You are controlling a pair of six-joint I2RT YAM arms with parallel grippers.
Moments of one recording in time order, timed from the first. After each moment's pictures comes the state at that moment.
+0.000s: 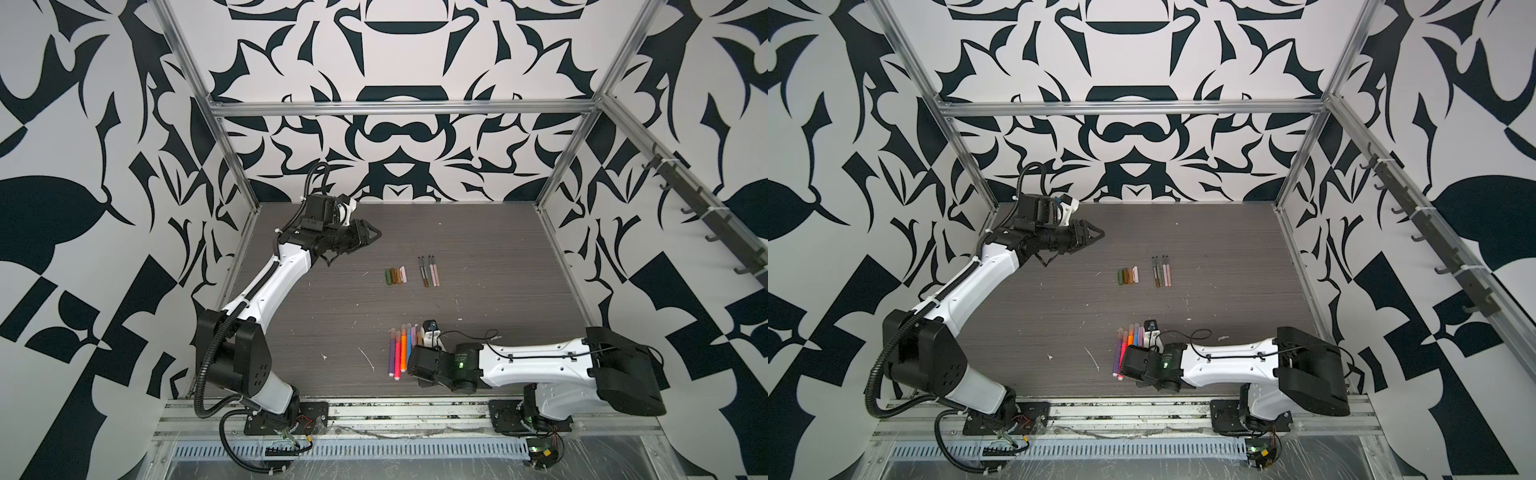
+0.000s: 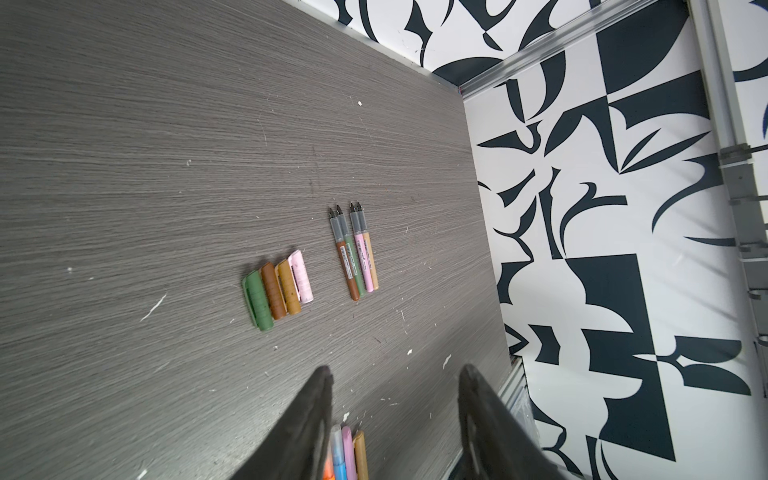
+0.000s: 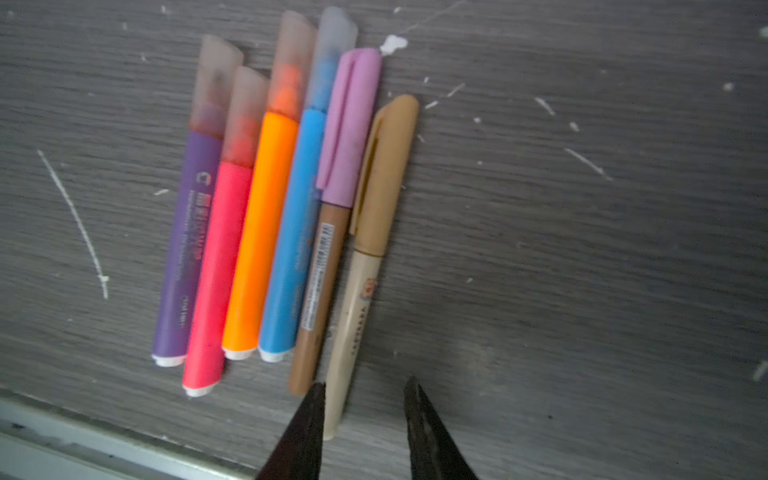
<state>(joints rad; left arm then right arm) -0.31 1.55 1.35 -0.47 0.62 -0.58 1.33 1.42 0.73 -0.56 0.27 1.15</state>
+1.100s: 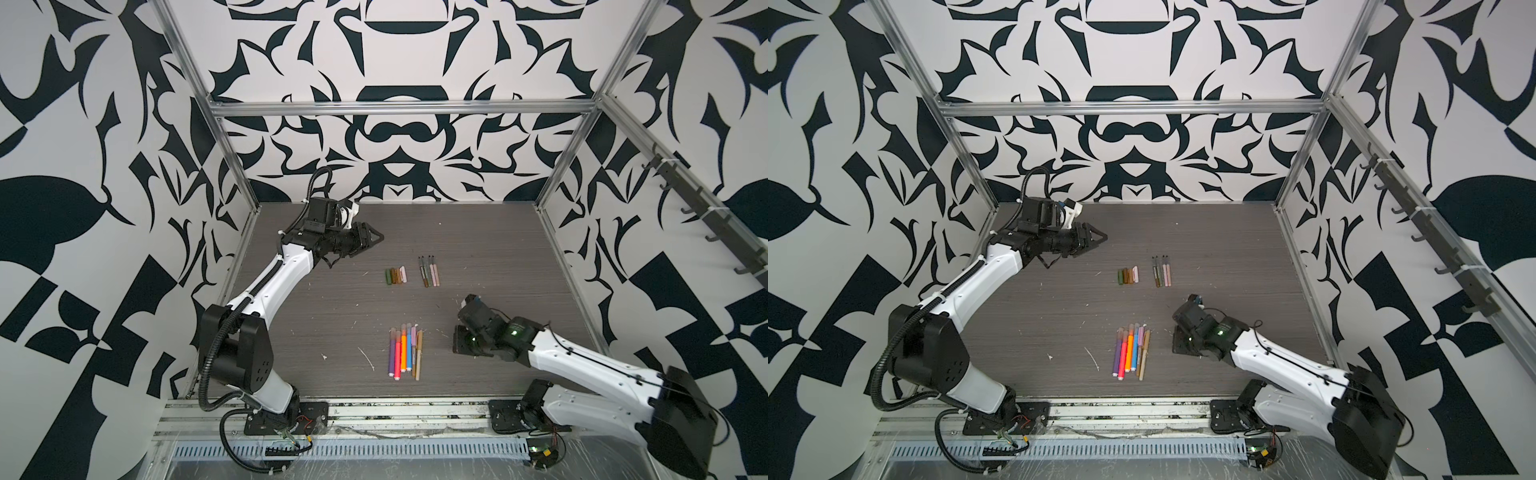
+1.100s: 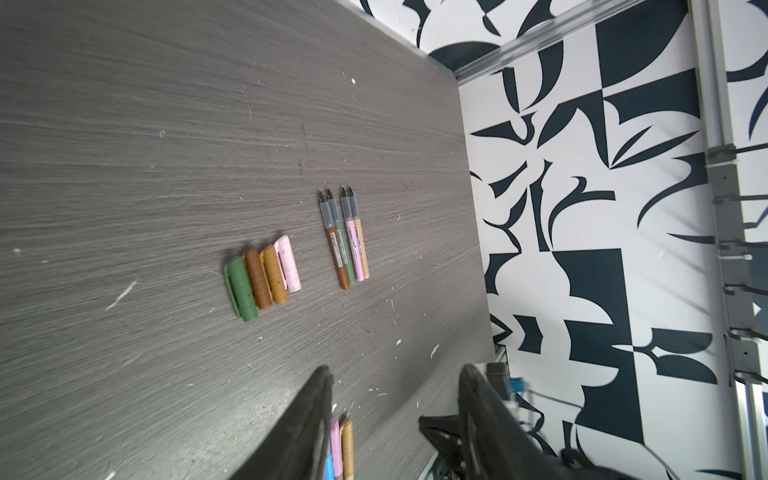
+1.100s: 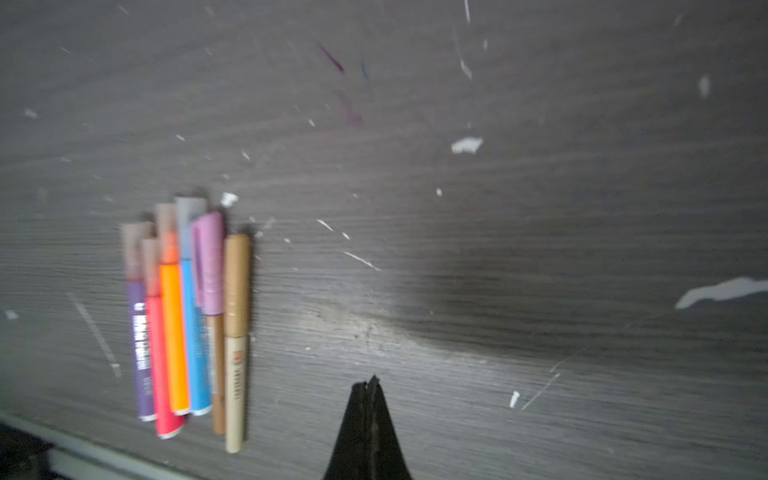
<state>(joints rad) -0.33 1.58 1.32 -0.43 0.68 -0.63 0.77 1.03 0.62 -0.66 0.00 0.84</state>
